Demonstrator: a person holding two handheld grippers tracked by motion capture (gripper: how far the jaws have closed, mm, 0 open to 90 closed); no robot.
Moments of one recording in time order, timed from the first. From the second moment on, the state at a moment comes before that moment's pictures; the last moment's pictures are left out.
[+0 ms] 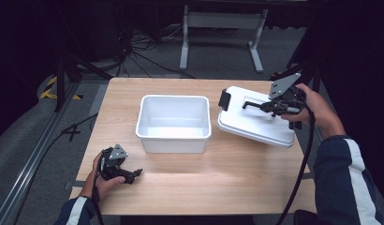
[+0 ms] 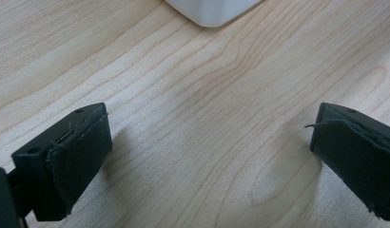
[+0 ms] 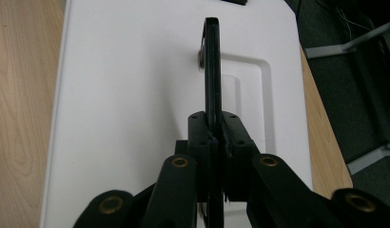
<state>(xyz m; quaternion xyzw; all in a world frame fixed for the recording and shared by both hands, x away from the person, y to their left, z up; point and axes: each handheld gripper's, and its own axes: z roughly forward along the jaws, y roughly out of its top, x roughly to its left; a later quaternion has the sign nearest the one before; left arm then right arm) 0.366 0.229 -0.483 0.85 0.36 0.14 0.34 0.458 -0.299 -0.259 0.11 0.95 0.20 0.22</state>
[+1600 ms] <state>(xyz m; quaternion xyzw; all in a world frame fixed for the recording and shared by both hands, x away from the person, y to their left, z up) 0.366 0.229 -0.483 0.85 0.36 0.14 0.34 0.497 -0.283 -0.368 0.15 0.96 0.18 0.16</state>
